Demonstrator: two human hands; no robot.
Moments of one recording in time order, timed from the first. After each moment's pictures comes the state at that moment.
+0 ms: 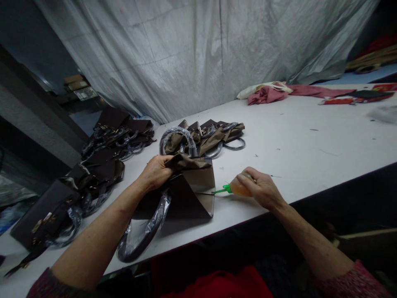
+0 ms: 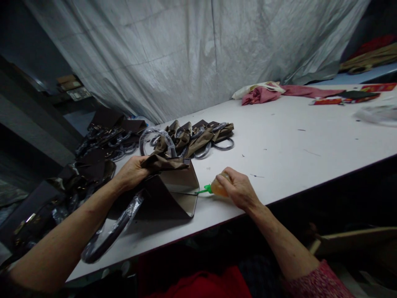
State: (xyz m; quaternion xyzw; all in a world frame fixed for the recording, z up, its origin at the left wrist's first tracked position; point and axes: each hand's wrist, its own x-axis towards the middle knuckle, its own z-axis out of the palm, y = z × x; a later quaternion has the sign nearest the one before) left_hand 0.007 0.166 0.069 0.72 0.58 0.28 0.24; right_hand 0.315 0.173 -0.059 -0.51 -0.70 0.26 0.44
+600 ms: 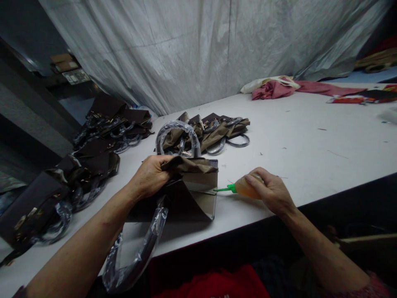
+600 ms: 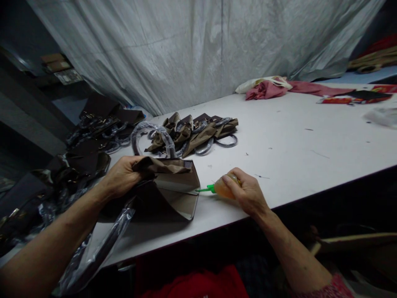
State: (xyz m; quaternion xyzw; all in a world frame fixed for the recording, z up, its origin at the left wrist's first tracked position) left_hand 0.007 0.147 0.073 0.73 0.56 0.28 0.27; right_hand 0.322 0.169 -0.059 -0.52 -0.68 0.29 0.42
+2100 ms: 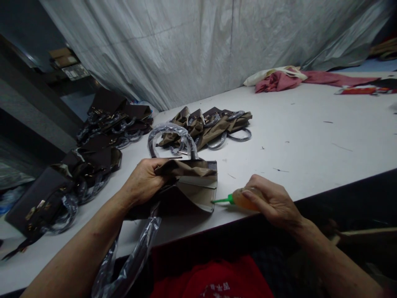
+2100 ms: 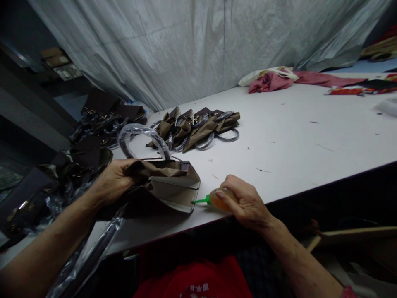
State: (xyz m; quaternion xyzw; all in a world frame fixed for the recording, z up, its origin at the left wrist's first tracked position) left_hand 0.009 0.118 0.077 0.72 0.56 0.27 0.30; right_hand 0.319 0.137 -0.060 -0.37 -0.80 0.23 0.42
